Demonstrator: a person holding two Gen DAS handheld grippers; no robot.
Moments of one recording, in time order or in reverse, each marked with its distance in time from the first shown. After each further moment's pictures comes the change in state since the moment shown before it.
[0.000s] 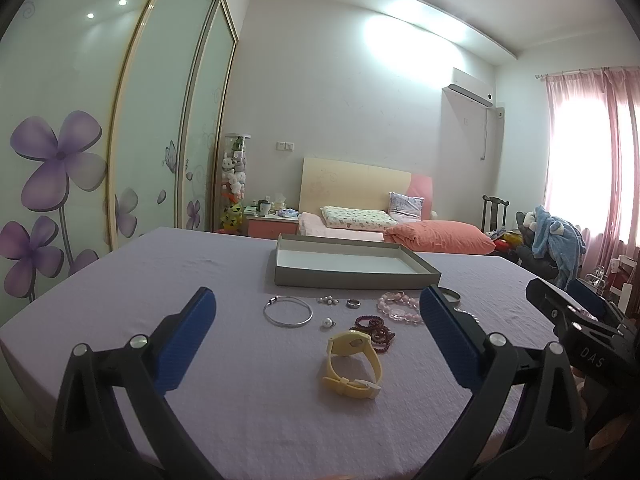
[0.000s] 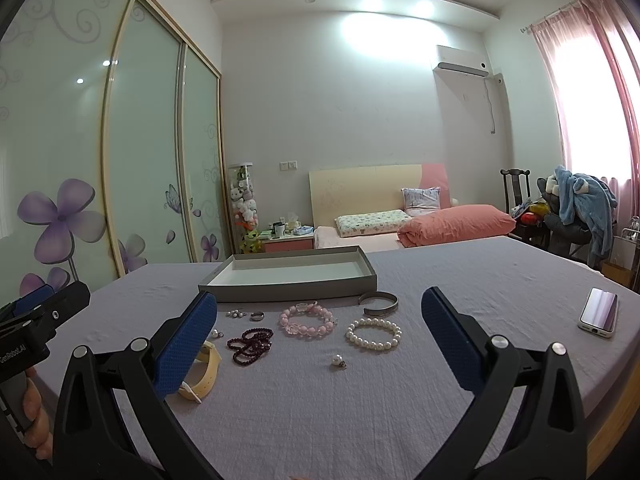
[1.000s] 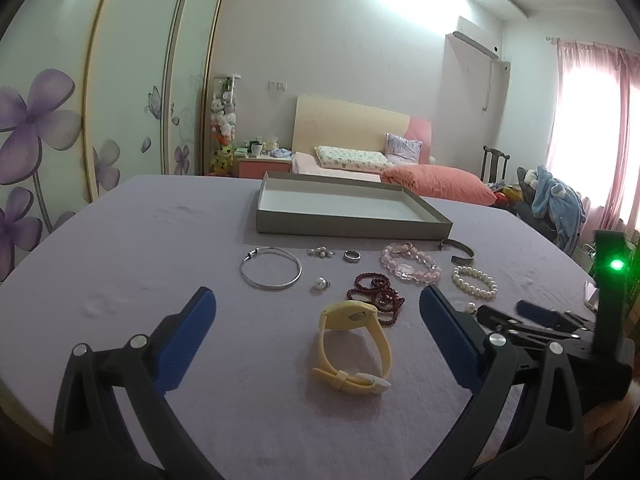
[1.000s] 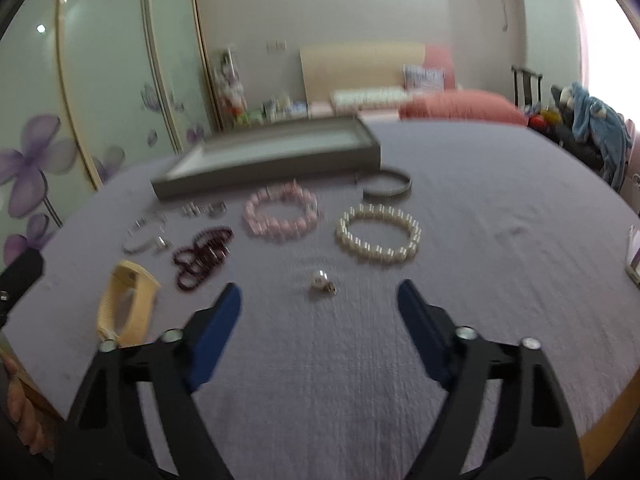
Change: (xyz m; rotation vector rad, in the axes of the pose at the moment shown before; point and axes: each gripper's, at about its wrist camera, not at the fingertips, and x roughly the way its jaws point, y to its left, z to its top) left arm 0.075 -0.006 -0.013 -0.002 0.248 -0.022; right arm 0.109 -0.021 -0.039 0.048 0.548 -0.012
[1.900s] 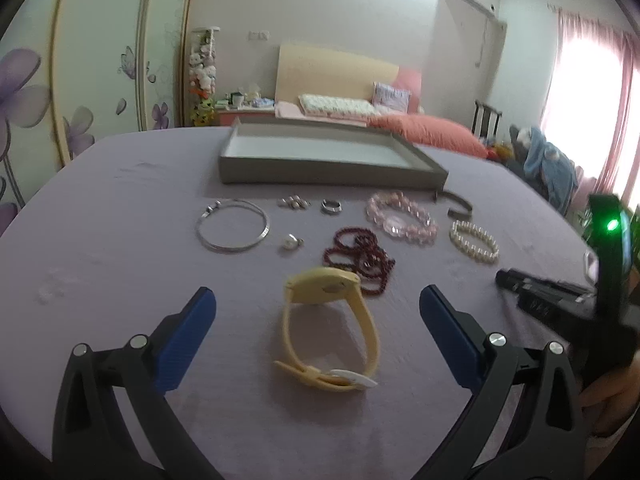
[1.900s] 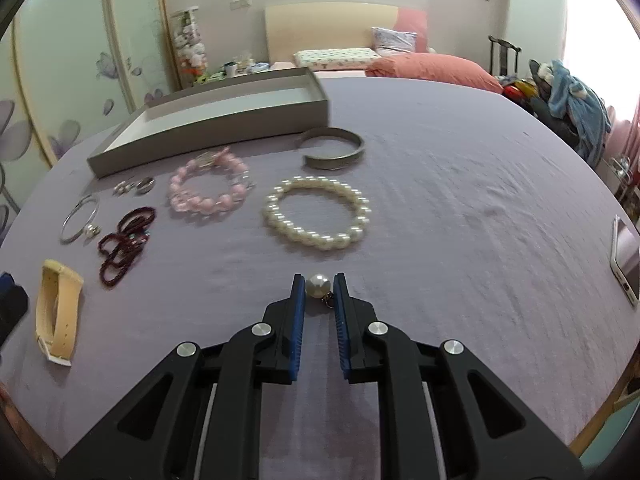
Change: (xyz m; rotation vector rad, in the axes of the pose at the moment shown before) left arm 0.058 -0.020 -0.006 0.038 0.218 -0.044; right arm 0.020 -0.034 0.016 0.033 0.098 -0.140
